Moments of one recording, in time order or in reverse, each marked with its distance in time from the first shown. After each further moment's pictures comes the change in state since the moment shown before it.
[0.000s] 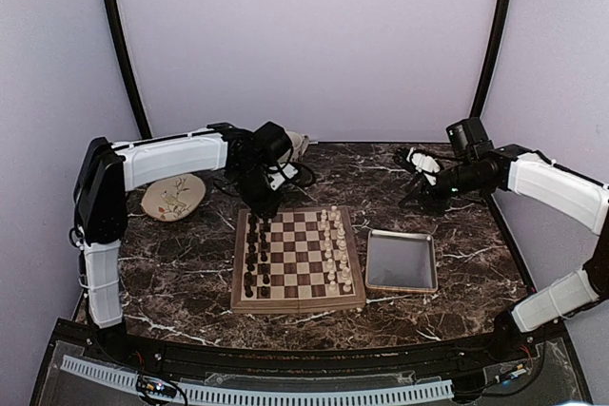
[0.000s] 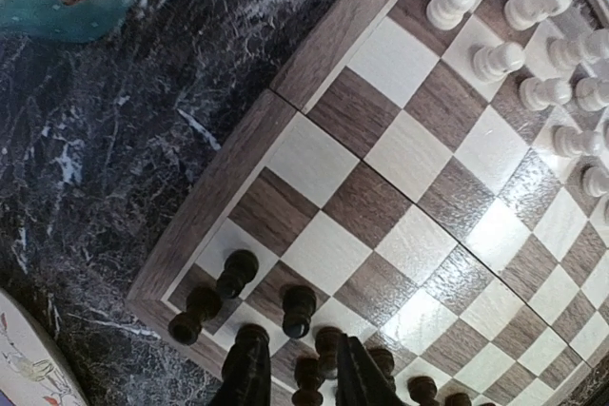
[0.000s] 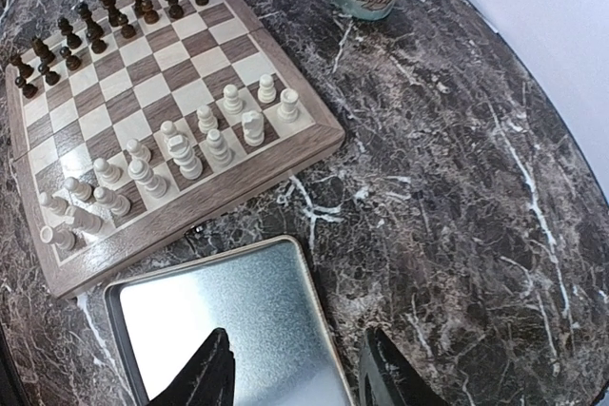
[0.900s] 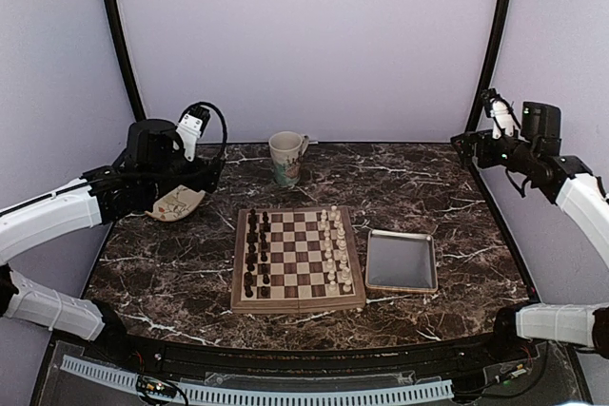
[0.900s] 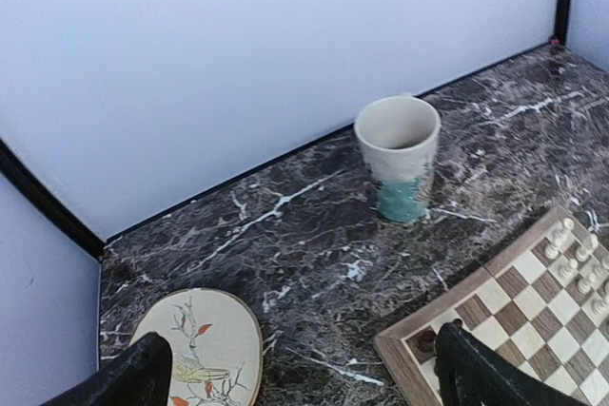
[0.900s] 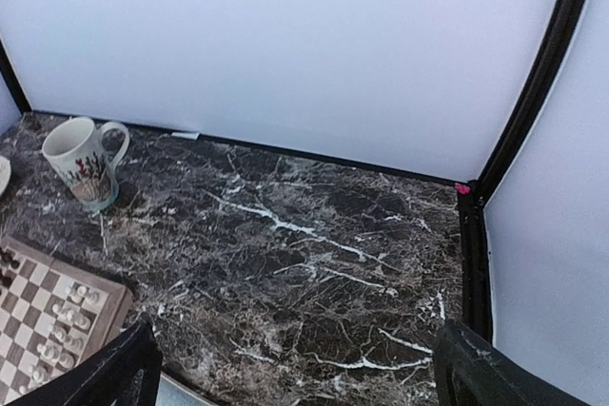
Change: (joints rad) left arm 0.086 -0.860 -0.783 0.806 -0.326 0.026; right arm -0.273 -0.314 -0.026 0.231 0.289 0.519
